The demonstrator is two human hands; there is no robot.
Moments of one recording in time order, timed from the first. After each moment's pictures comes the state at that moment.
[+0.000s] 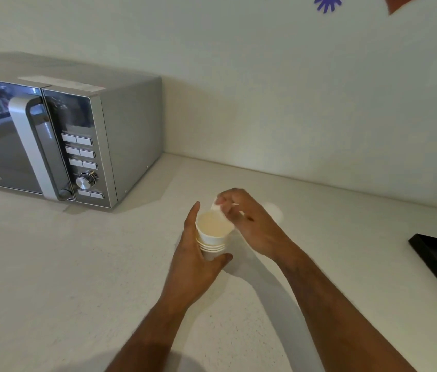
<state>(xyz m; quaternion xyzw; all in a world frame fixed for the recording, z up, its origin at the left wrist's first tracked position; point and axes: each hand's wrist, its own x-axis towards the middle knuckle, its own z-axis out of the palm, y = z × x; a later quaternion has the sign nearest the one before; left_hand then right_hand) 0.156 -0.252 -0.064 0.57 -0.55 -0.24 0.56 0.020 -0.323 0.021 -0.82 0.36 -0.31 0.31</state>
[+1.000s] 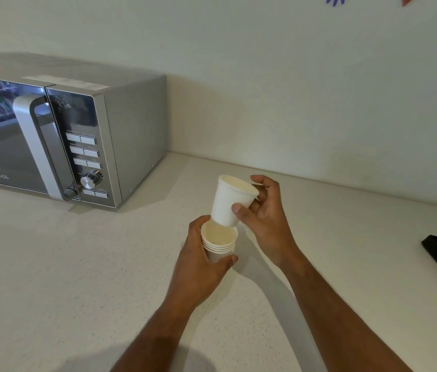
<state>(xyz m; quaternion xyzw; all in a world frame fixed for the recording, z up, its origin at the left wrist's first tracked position) 0.159 -0.255 -0.074 0.60 -0.55 -0.24 0.53 0.017 -0.328 0.001 -0.65 0.32 -0.50 0.47</state>
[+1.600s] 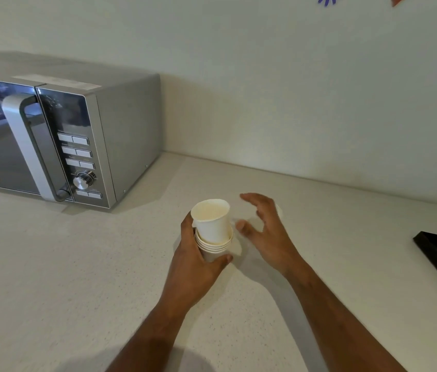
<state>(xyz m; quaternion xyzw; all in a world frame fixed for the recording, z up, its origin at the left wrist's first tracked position) 0.158 -0.252 -0.073 0.57 -0.56 -0.23 0.55 -0.009 -0.327 -0.019 -0.74 0.41 -0.40 0.34</state>
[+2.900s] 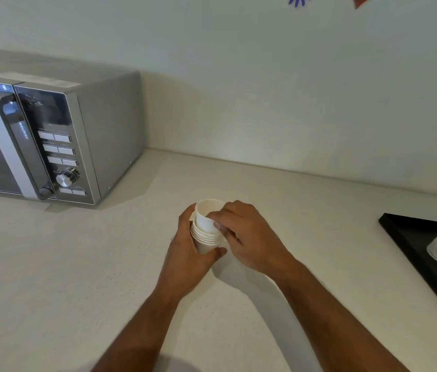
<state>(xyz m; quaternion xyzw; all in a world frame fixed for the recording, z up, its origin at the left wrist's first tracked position) 0.145 -0.253 -0.079 0.54 -0.58 -0.26 0.55 -0.011 -0.284 0.003 -0.90 0.29 -0.31 -0.02</state>
